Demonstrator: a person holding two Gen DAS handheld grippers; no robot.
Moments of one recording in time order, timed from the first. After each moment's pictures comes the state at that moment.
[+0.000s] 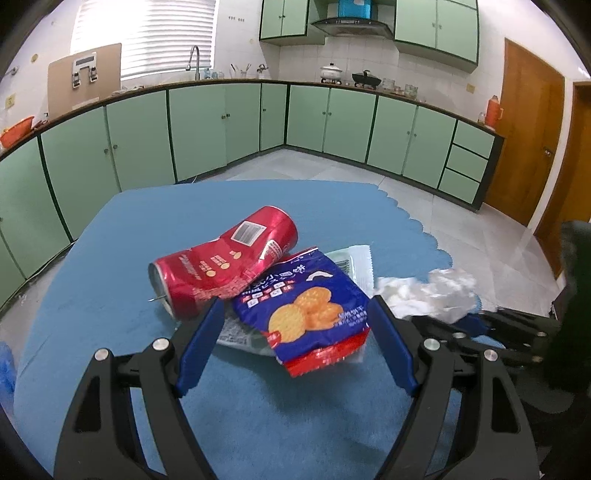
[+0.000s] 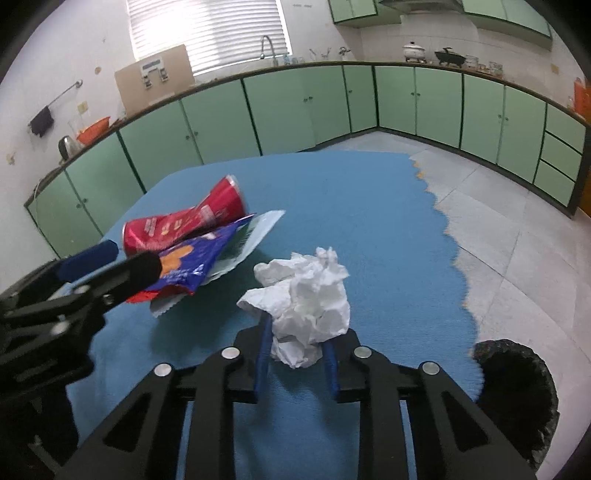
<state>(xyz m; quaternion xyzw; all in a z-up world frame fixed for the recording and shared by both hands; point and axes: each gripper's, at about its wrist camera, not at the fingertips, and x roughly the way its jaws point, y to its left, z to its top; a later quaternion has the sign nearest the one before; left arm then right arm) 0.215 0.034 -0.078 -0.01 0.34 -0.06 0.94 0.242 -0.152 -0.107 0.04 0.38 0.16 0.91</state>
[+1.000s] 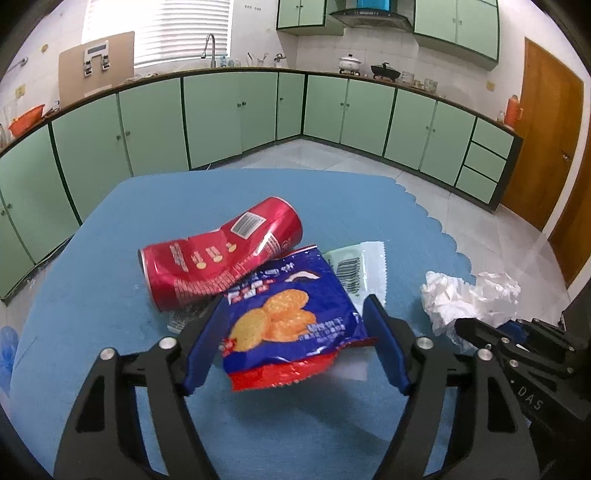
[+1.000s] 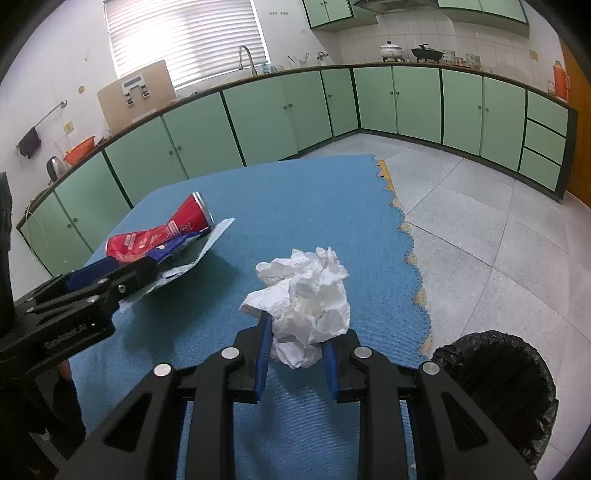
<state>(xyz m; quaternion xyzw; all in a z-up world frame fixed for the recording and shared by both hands) 0.231 0.026 -0.086 -0.02 0.36 -0.03 0.93 0.245 -0.176 -0.110 0.07 0.38 0.14 0.91</state>
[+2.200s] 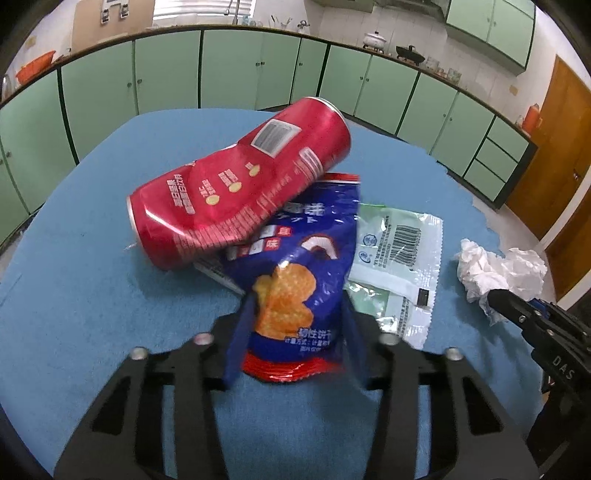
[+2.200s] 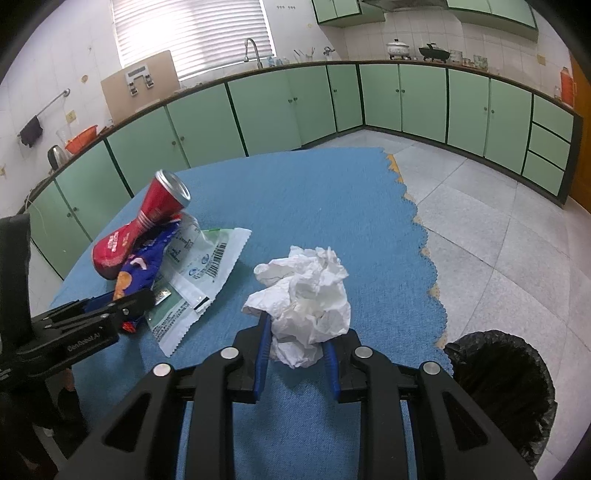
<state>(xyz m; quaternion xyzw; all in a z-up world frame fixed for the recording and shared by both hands) 0.231 0.070 -0.125 -0.08 0.42 -0.02 0.90 0.249 -0.174 -0.116 0.05 0.38 0.15 0.91</state>
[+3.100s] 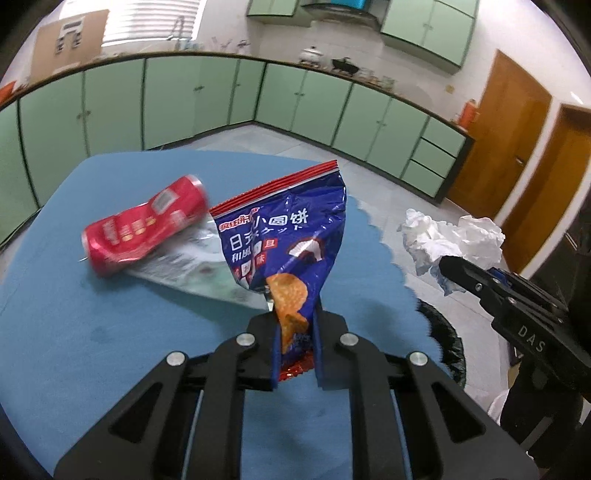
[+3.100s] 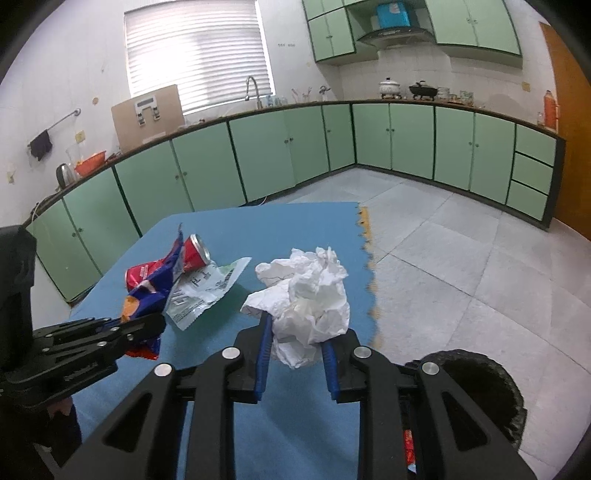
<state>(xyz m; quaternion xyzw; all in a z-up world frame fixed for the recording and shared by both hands) 0.168 -0.002 -0.069 -0.06 0.38 -0.14 0.91 0.174 -0.216 -0.051 0.05 0.31 0.12 0.94</state>
